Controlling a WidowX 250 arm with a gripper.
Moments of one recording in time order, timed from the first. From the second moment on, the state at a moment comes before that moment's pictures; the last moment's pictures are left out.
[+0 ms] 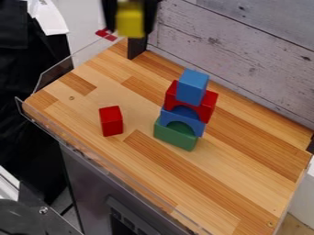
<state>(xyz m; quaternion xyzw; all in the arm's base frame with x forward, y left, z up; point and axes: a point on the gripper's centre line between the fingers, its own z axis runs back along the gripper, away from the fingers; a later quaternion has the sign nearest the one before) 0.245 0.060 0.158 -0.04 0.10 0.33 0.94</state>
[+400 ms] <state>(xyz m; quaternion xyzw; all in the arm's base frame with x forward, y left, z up) 0.251 0.066 0.116 -0.06 0.15 0.34 0.93</state>
